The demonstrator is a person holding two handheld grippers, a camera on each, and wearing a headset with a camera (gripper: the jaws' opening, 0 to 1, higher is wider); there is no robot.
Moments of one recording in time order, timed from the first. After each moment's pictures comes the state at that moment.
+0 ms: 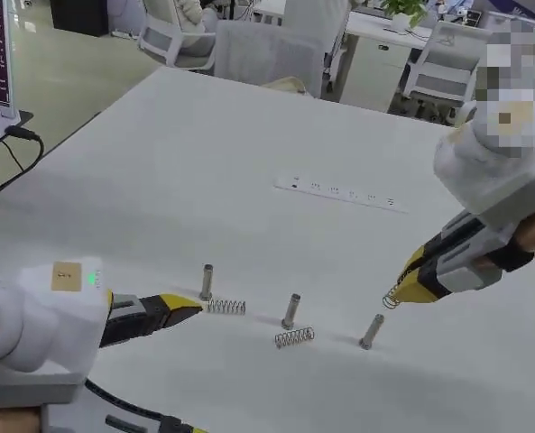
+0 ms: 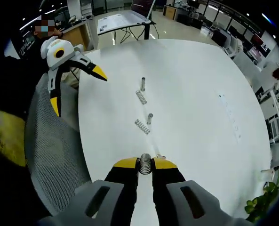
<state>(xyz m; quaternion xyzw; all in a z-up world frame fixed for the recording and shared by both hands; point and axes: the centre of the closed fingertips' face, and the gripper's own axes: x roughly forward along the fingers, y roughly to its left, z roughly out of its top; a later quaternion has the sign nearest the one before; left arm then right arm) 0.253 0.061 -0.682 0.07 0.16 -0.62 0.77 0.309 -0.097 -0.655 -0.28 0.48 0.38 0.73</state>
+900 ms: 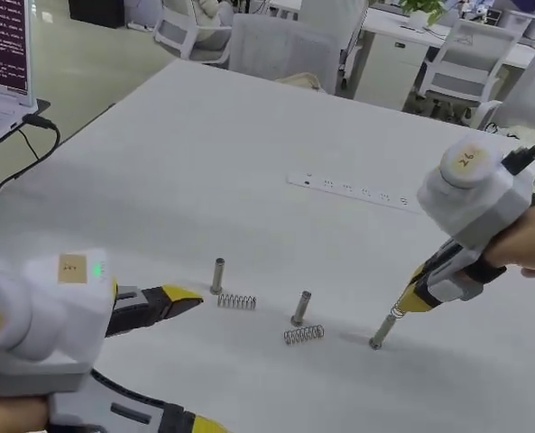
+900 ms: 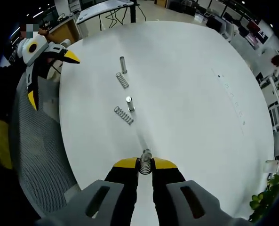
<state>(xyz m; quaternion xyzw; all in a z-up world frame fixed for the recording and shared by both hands) 0.262 0.072 -0.693 0.07 0.17 -0.60 0.78 0.335 -0.121 -0.702 -0.28 0.53 0.35 0.72</state>
